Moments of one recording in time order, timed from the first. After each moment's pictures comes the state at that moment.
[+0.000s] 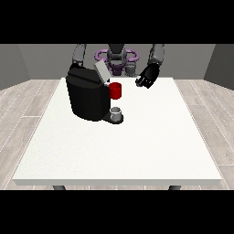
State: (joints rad) left arm -0.69 0.28 -0.08 -0.78 -0.79 -0.24 -0.18; right arm -0.24 -0.06 -0.01 -1.15 0.19 -0.18 -0.04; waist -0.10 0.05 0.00
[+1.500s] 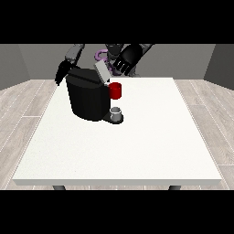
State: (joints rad) left arm -1.18 0.40 0.12 -0.75 -0.72 -0.45 -0.01; right arm -0.40 -0.07 -0.04 -1.27 0.16 -0.17 0.00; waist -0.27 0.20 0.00
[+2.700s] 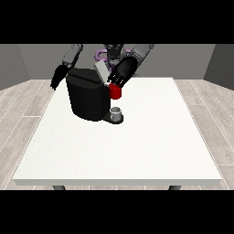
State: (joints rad) left arm -1.25 0.43 0.13 -0.66 -0.74 -0.44 -0.07; right arm -0.47 -0.09 -0.07 -1.27 0.15 -0.17 0.01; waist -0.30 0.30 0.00
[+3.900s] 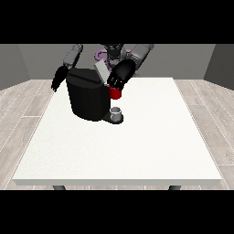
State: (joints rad) left arm -1.27 0.46 0.08 -0.65 -0.84 -0.33 -0.14; right arm -0.48 -0.08 -0.06 -1.27 0.17 -0.20 0.02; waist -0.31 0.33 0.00
